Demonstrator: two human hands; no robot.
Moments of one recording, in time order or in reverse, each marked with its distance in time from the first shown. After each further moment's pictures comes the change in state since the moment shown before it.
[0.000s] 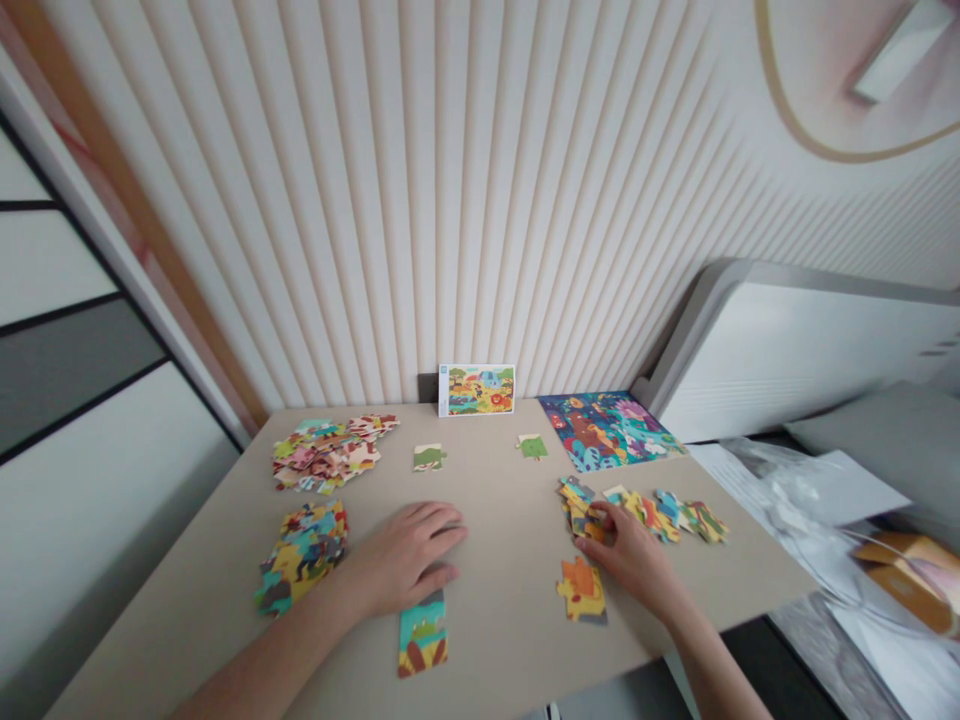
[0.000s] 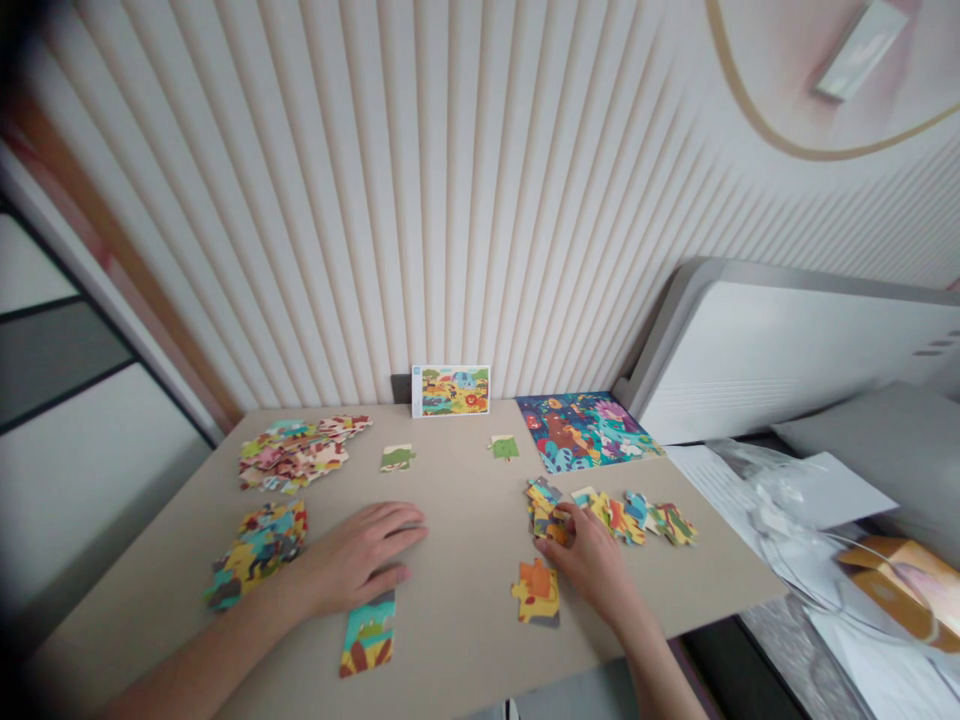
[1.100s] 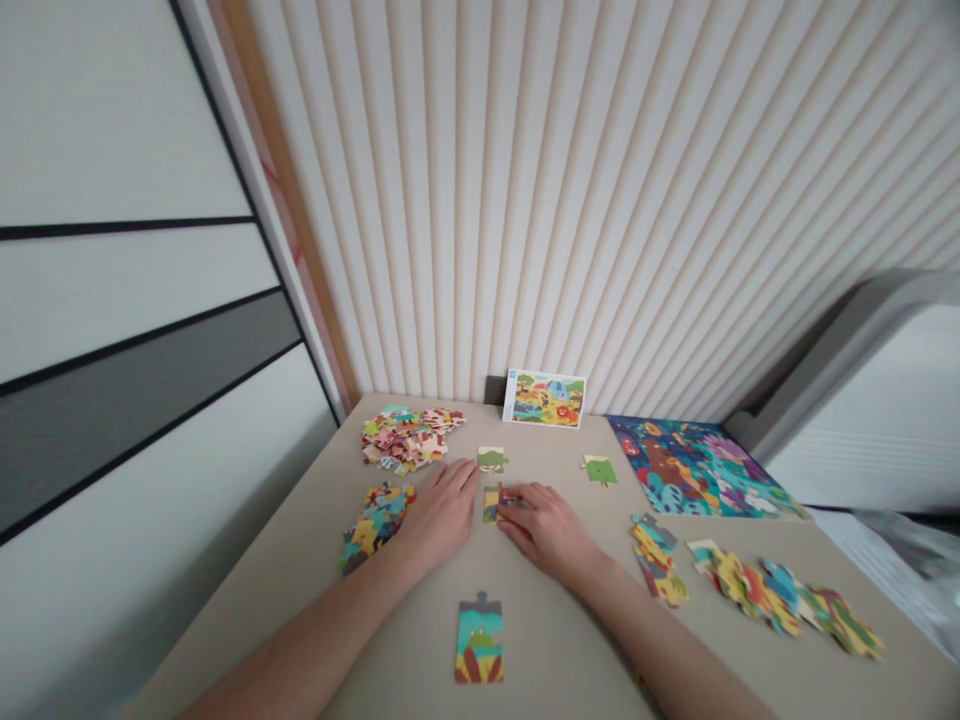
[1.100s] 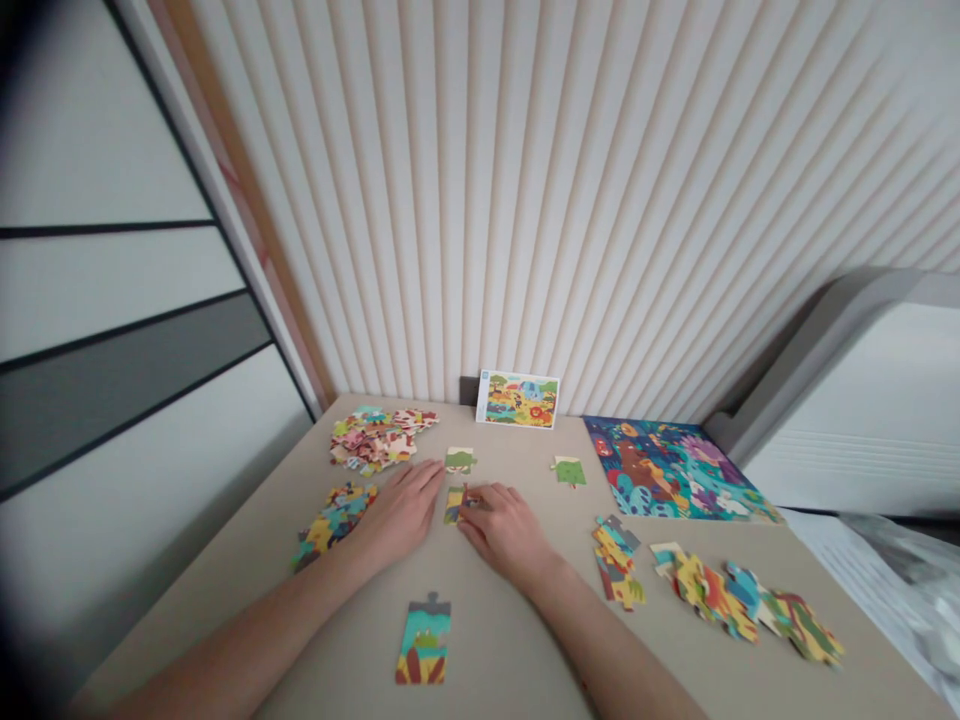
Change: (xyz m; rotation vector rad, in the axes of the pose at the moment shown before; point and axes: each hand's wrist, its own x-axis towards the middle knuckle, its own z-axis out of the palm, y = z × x) left_hand -0.007 -0.042 0.018 0.298 0.258 -0.469; right_hand 0.064 -0.179 0.071 0.018 -0.069 -0.958
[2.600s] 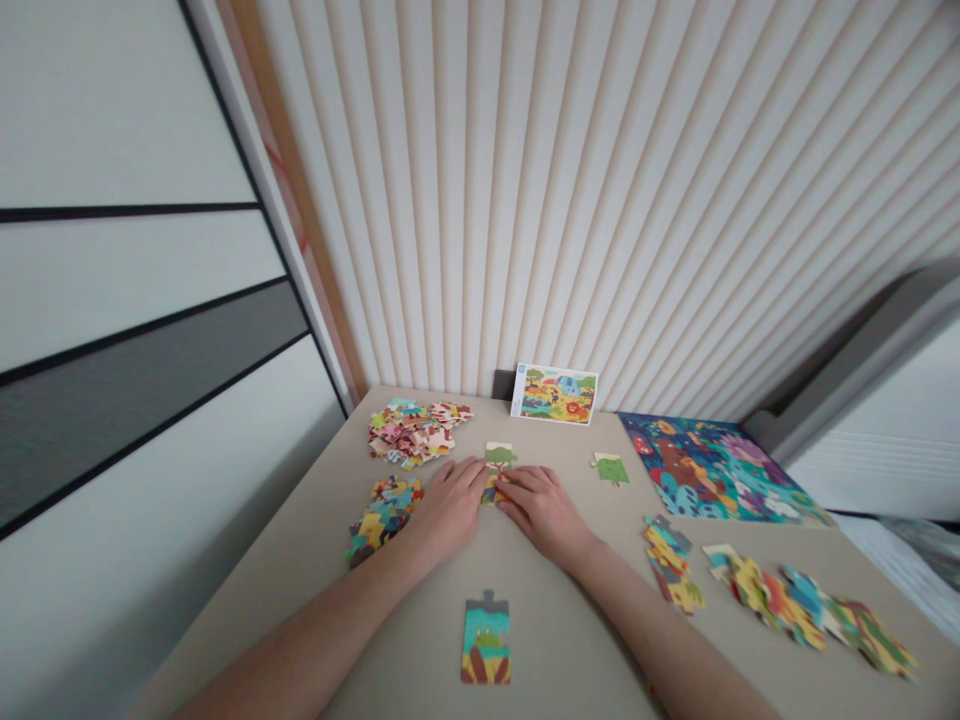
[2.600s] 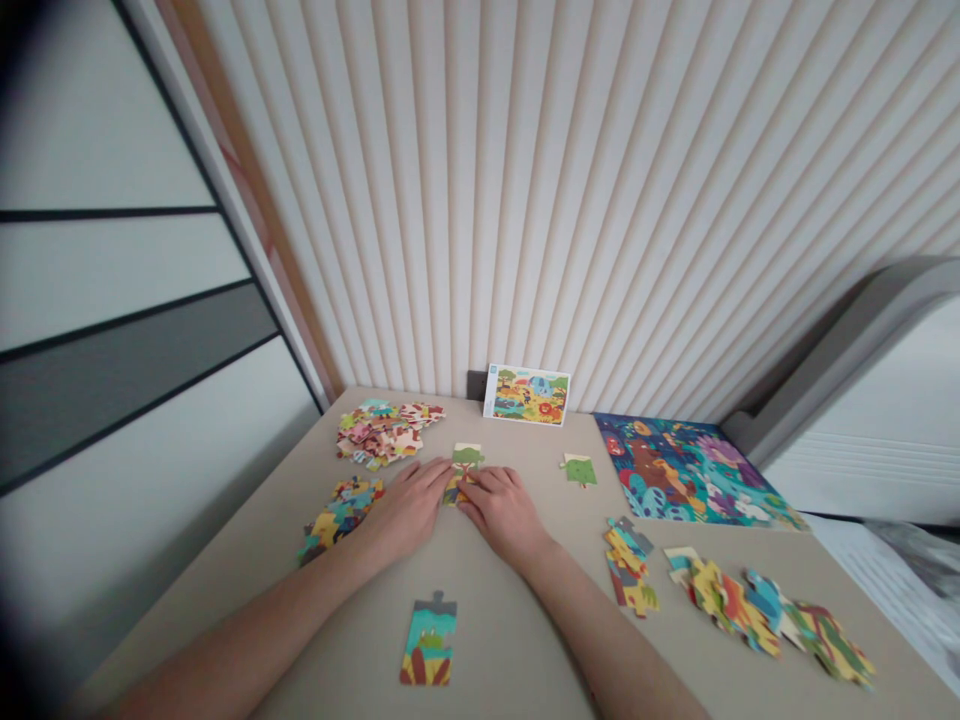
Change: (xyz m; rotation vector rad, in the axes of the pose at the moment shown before) left_hand 0.002 0.000 0.004 0.026 -0.096 -0.030; right_hand 0.023 0.011 0.016 0.045 0.020 0.013
